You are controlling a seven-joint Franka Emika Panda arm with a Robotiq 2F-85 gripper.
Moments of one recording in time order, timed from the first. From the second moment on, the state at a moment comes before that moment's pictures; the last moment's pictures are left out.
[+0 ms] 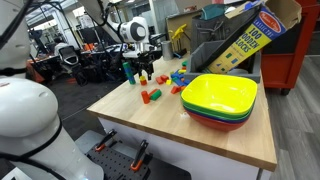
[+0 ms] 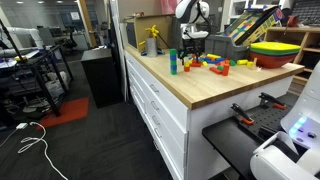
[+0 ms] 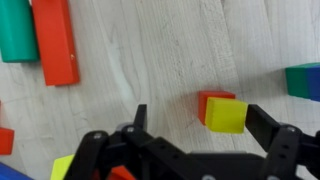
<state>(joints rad) 0.11 0.41 0.02 -1.92 0.09 2.11 0.33</state>
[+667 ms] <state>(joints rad) 0.08 0.34 0.01 -1.91 0.12 2.11 0.33</state>
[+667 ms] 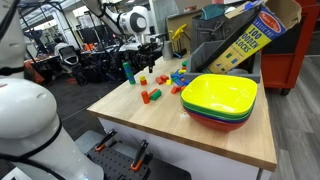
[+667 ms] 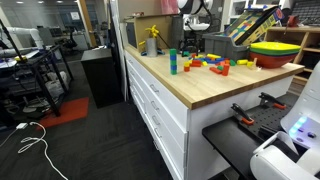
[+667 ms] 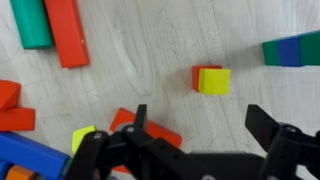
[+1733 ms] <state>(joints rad) 0.05 0.19 -0.02 -1.89 -0.04 1.88 0.31</state>
